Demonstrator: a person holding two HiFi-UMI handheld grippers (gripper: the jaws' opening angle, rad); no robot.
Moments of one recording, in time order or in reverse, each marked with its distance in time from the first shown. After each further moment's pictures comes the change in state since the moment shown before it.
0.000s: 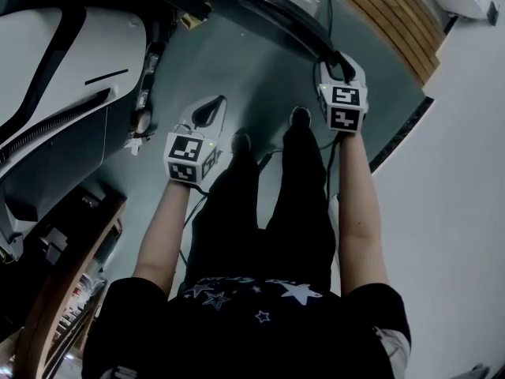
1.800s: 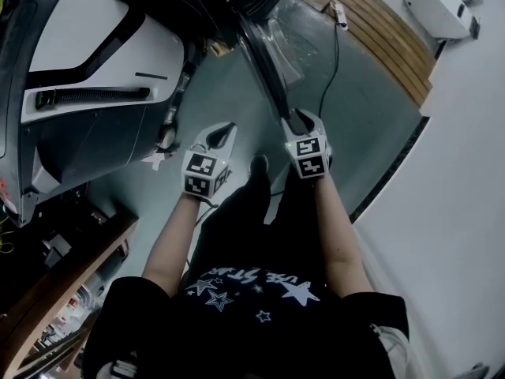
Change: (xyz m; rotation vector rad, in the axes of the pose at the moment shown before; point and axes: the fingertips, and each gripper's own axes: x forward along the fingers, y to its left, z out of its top) left arm -0.126 0.008 -0.036 0.058 -0.048 0.006; right arm -0.101 0.224 -0.029 -0.055 0.000 0.241
